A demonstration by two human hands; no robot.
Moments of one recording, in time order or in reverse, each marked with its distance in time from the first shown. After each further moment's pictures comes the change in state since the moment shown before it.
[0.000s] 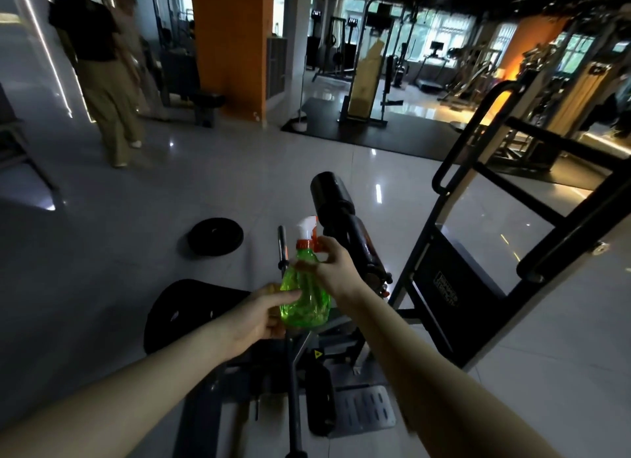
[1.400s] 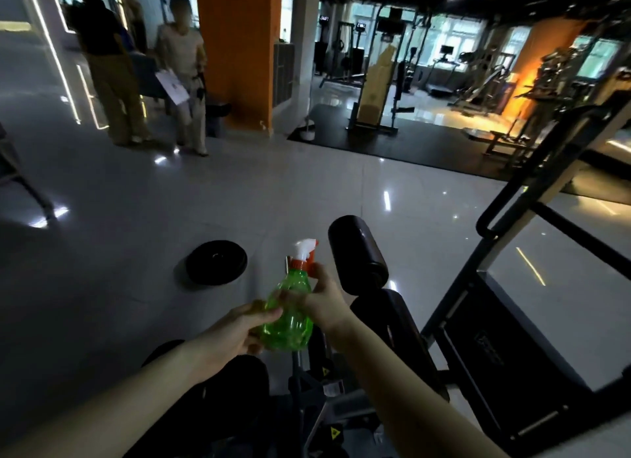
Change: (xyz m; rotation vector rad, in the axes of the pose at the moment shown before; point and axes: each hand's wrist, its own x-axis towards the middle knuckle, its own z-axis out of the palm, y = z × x) left_hand 0.177 0.077 -0.129 0.028 0.053 -0.026; right_hand 0.221 0.011 0.035 0.076 -0.049 0.161
